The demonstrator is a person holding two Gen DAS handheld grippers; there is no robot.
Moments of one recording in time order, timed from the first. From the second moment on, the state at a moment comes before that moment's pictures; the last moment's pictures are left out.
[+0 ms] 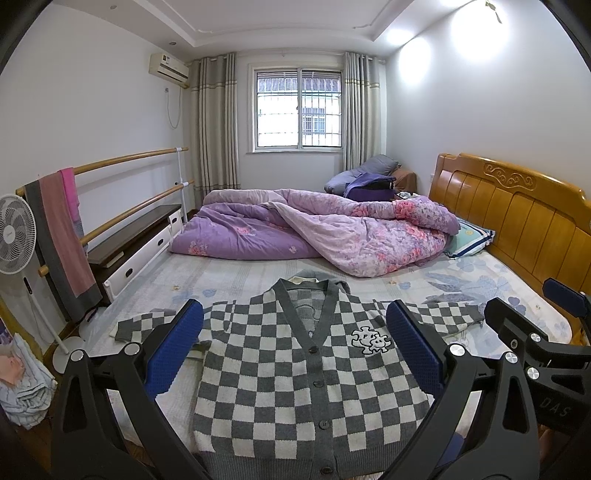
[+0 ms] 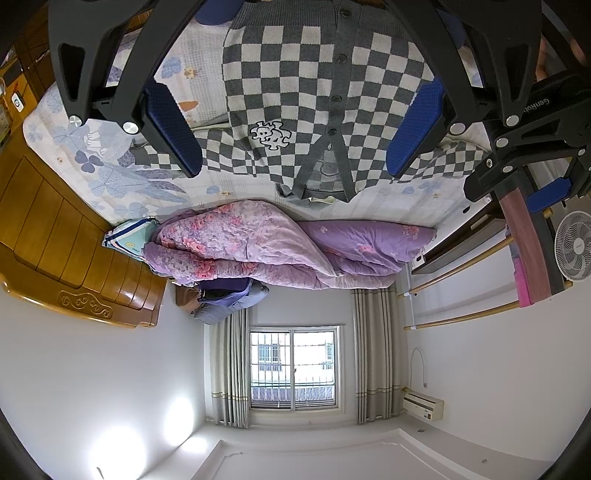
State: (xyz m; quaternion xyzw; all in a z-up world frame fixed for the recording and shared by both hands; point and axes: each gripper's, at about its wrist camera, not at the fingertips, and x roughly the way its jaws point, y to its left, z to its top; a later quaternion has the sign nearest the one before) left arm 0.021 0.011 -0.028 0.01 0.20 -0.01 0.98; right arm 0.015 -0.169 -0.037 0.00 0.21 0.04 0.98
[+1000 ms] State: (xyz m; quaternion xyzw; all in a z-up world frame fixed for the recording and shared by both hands) left arm 0.125 0.080 -0.114 0.01 0.30 0.06 0.95; right arm 0.109 -0.121 -0.095 -0.03 0.21 0.12 0.97
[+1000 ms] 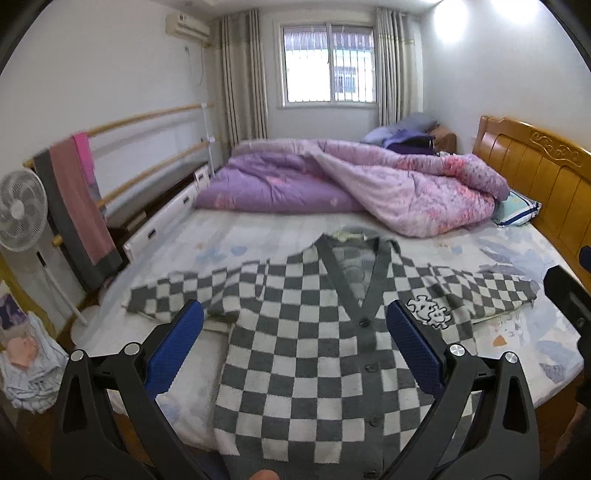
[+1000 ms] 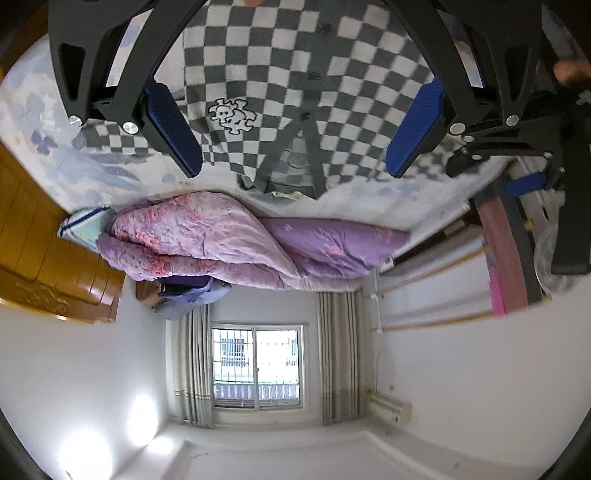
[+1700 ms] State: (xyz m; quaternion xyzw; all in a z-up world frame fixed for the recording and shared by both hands) left arm 0.263 0.381 -0.259 -0.12 0.33 0.17 0.92; right arm 0.324 0.070 -0.257 0.00 0.34 0.24 0.91
